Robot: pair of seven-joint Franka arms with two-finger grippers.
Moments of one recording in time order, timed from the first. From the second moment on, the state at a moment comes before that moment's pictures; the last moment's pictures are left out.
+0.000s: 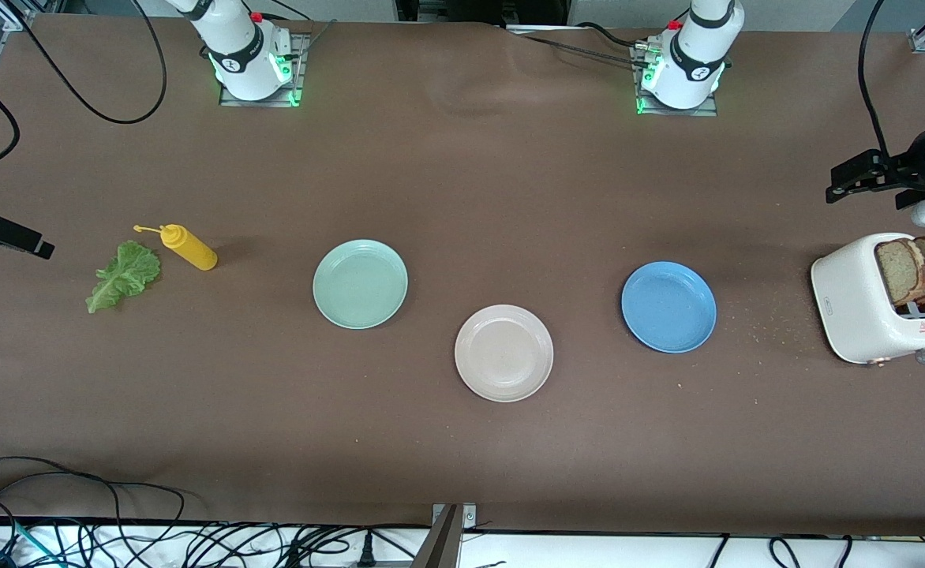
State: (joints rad) left arm 0.01 0.07 0.02 -1.53 0.00 1.48 0.11; right arm 0.14 0.20 -0.34 -1.51 0.12 1.68 -0.01
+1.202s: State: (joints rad) left arm 0.01 0.07 0.02 -1.53 0.00 1.48 0.11; right arm 0.13 0.22 -0.35 -1.52 0.12 1.68 -0.01
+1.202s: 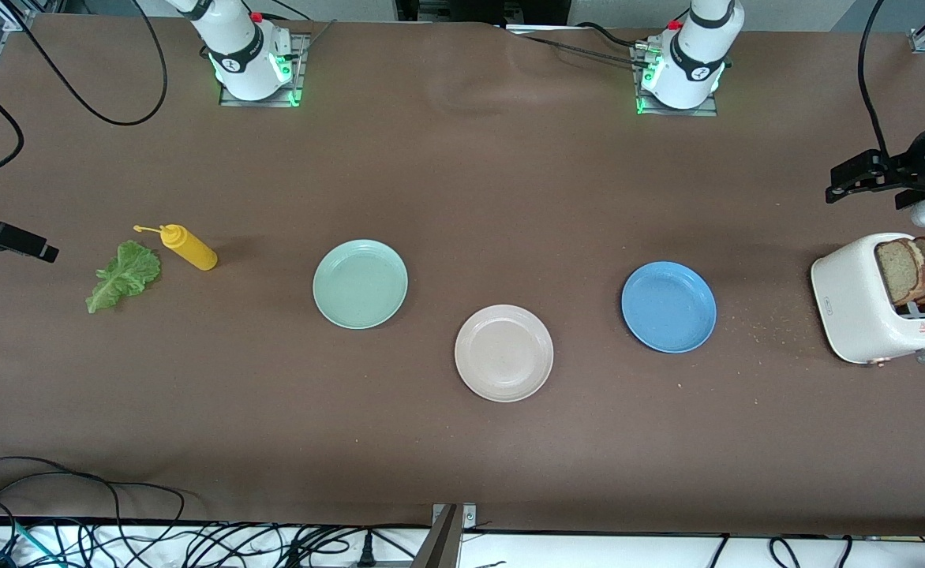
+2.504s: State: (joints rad) left arm 0.11 0.21 0.07 -1.53 0.11 1.49 0.10; right arm 0.13 0.22 -0.35 -1.52 0.12 1.68 -0.01
